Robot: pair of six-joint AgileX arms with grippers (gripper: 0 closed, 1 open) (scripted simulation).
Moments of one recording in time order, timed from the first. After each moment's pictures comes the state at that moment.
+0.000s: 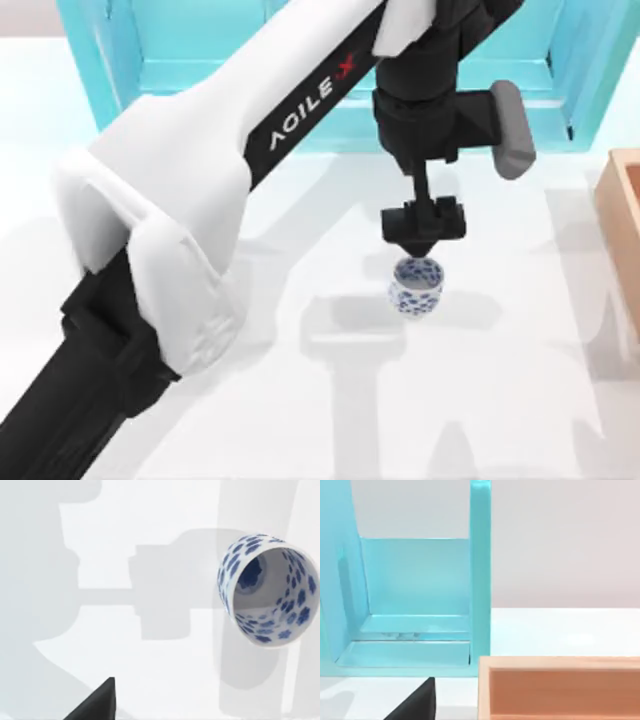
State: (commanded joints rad) left arm -0.78 2.67 2.90 -1.73 0.08 0.83; right arm 0.00 0.00 0.00 0.00 0.00 0.00
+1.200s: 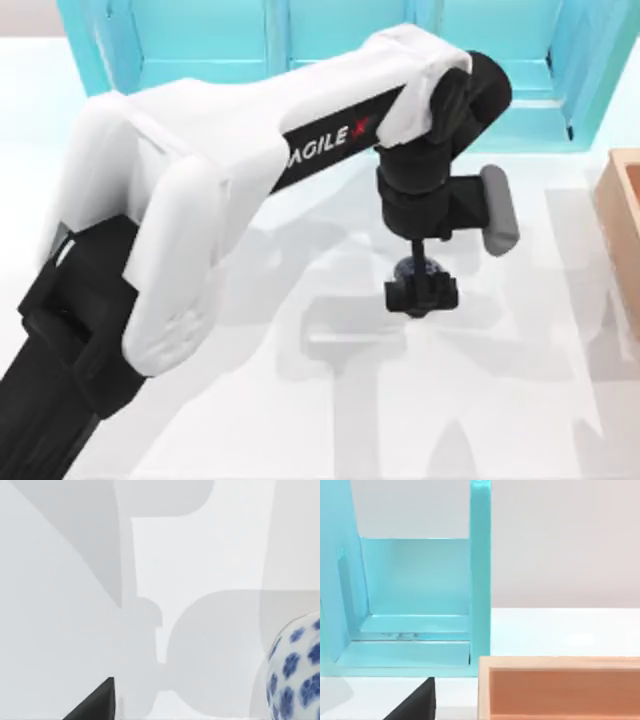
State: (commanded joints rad) left arm -0.79 2.53 2.23 -1.20 0.08 0.81; right arm 0.00 0.00 0.00 0.00 0.00 0.00
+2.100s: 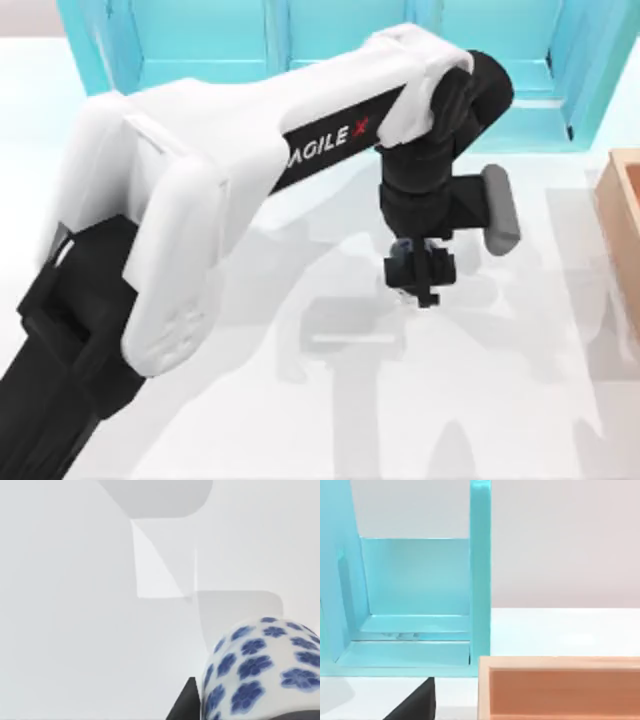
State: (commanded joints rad) left arm -0.79 2.53 2.23 -1.20 0.08 0.81; right arm 0.00 0.00 0.00 0.00 0.00 0.00
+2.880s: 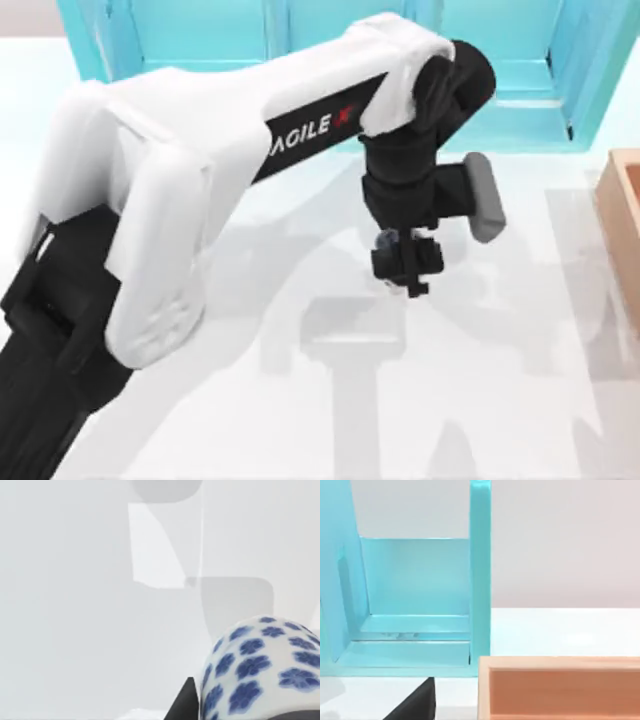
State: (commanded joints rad) left arm -0.75 2.50 2.20 -1.20 0.07 0.78; right arm 0.00 0.00 0.00 0.00 0.00 0.00
